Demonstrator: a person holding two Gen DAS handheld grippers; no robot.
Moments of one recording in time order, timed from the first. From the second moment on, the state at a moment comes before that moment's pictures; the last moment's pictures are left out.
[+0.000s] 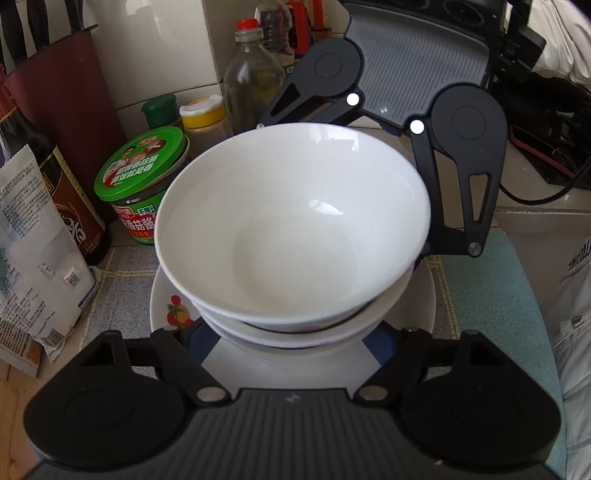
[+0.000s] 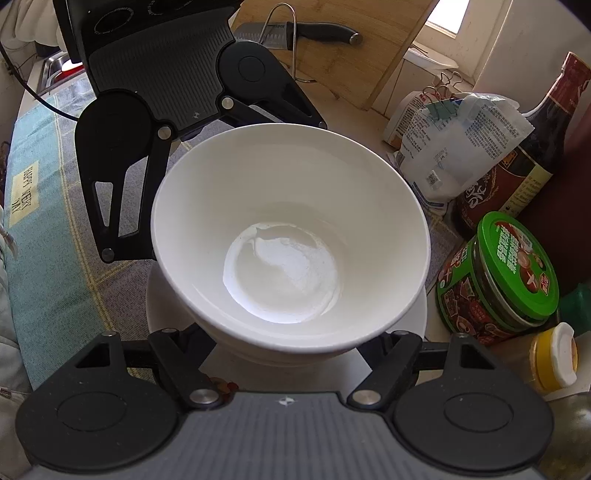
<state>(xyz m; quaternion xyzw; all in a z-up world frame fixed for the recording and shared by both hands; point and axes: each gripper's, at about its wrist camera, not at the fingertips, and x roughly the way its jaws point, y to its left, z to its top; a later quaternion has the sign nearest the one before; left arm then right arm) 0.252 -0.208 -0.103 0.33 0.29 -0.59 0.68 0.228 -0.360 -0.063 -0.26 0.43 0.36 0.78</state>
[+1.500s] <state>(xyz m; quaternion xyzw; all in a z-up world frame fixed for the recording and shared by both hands) 0.176 -0.101 -0.053 0.11 0.23 -0.38 0.89 0.173 -0.348 -0.042 -0.21 0.40 0.21 0.87</state>
